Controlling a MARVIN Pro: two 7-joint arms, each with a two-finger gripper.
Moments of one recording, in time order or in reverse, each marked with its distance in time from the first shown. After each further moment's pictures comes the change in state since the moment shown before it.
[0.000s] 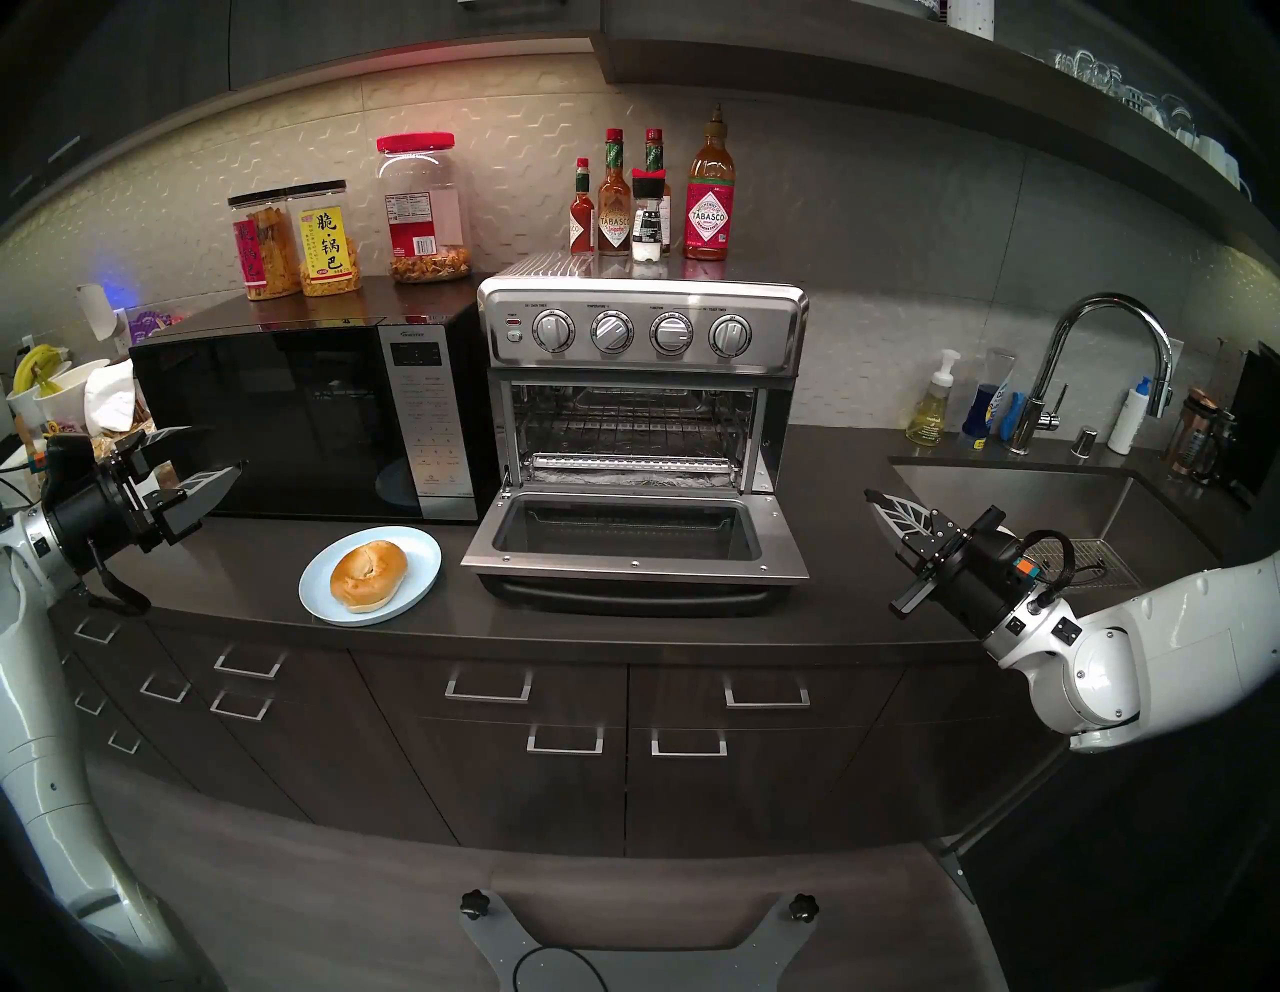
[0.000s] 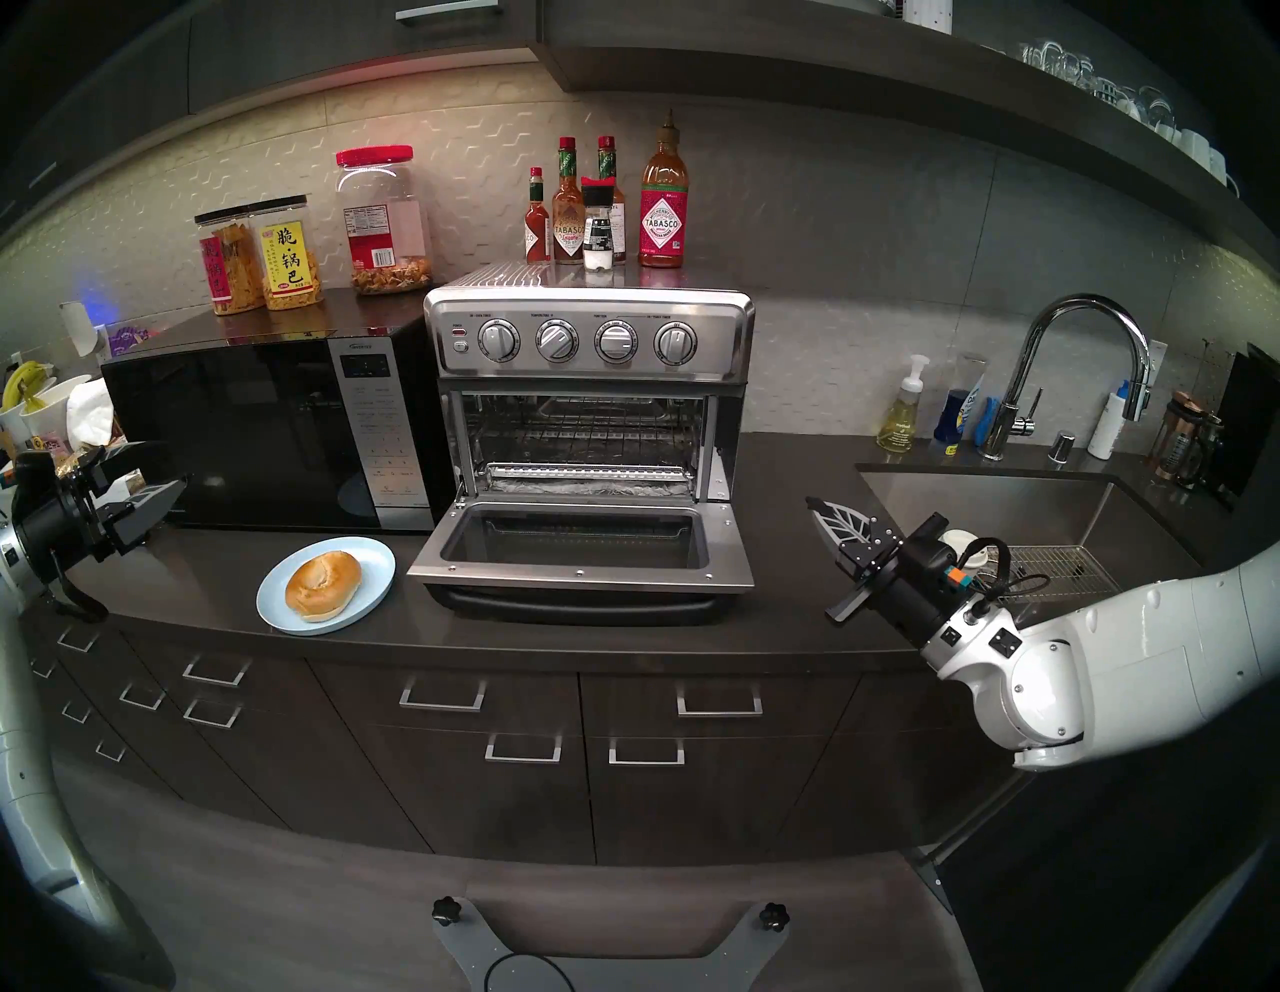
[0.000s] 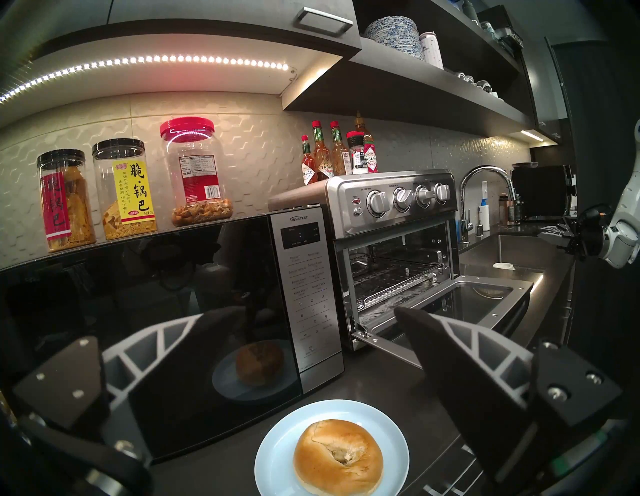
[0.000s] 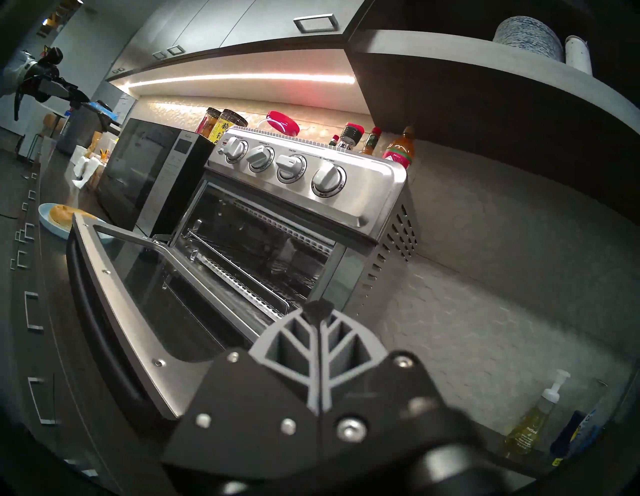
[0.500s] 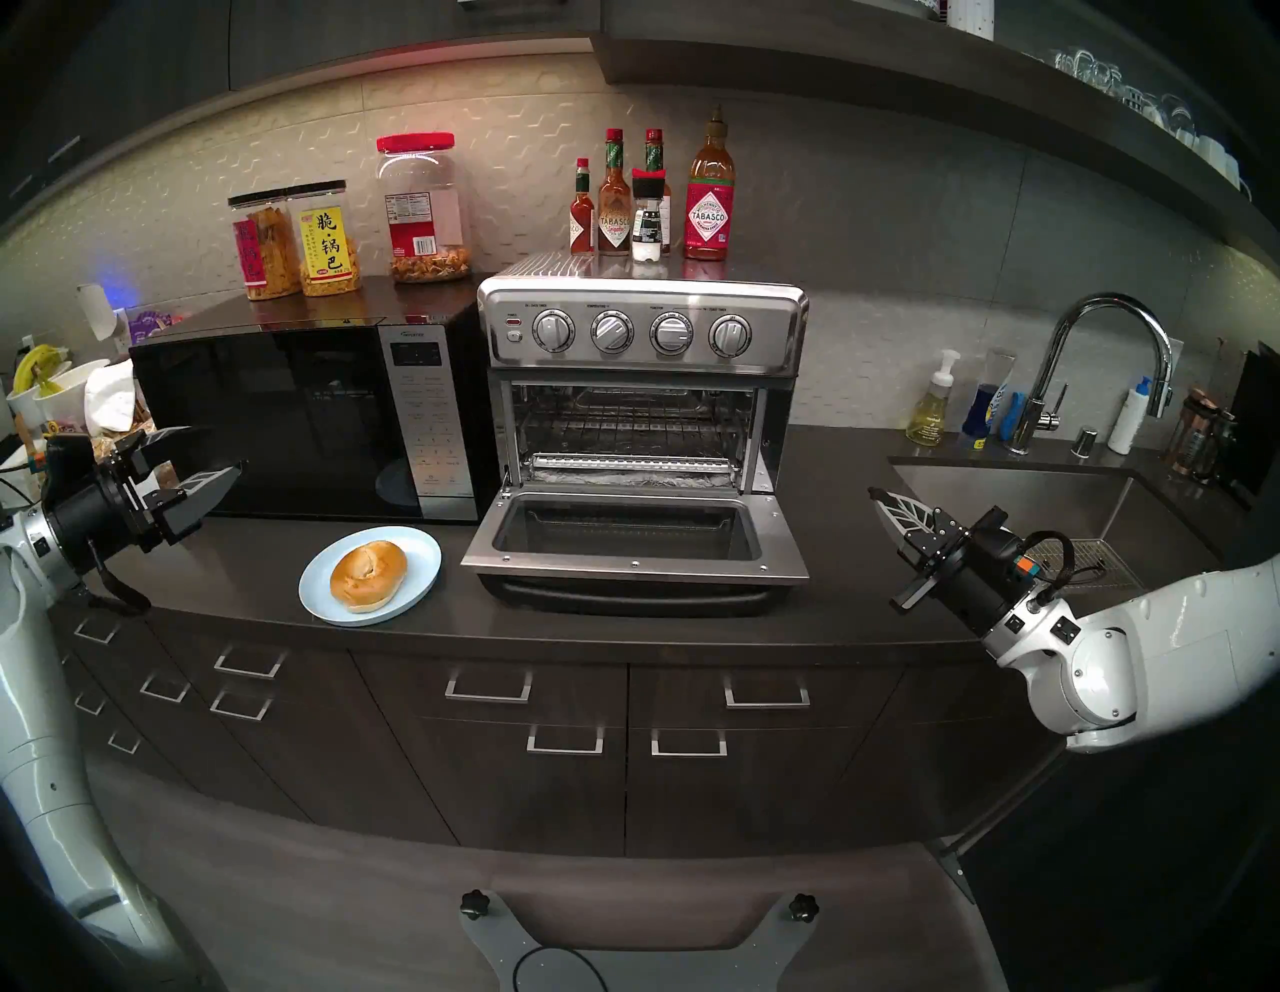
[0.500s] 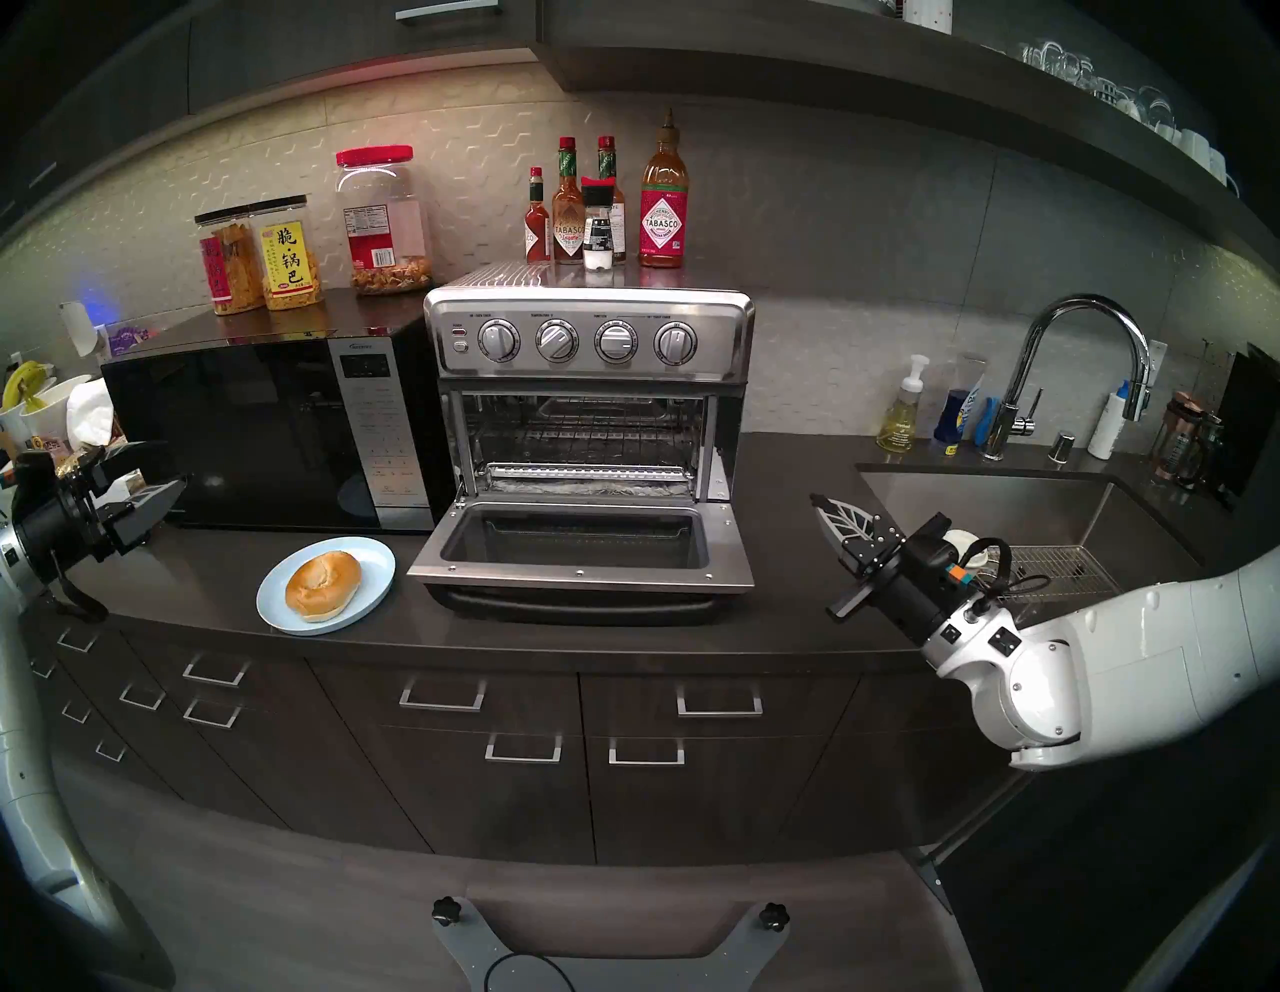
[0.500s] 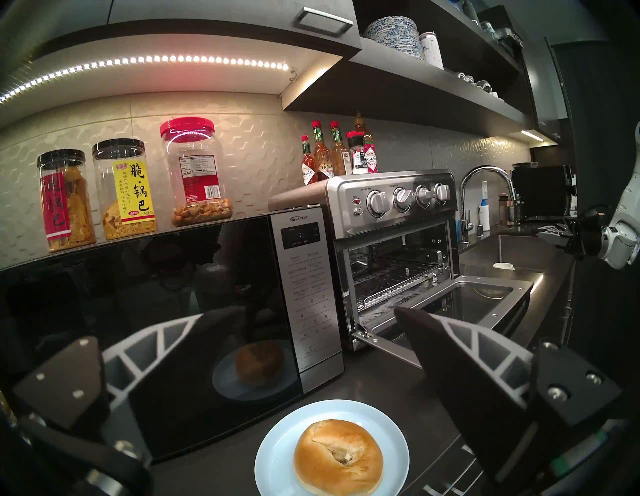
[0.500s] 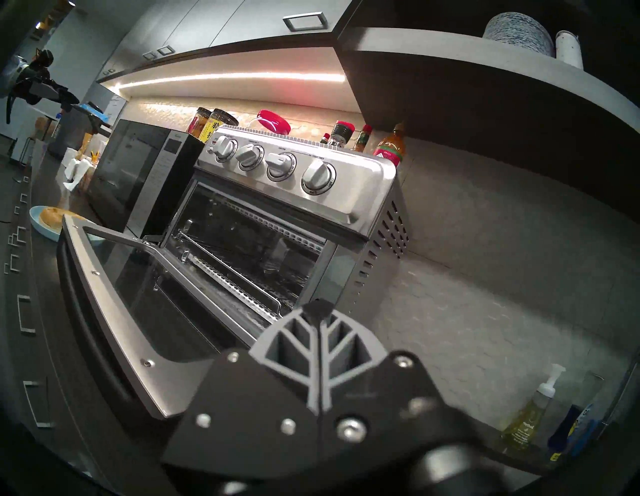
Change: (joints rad) left arm 0.000 0.000 0.000 0.000 0.000 0.000 0.000; right arm -0.012 0.013 0.021 0.006 0.012 -0.001 0.003
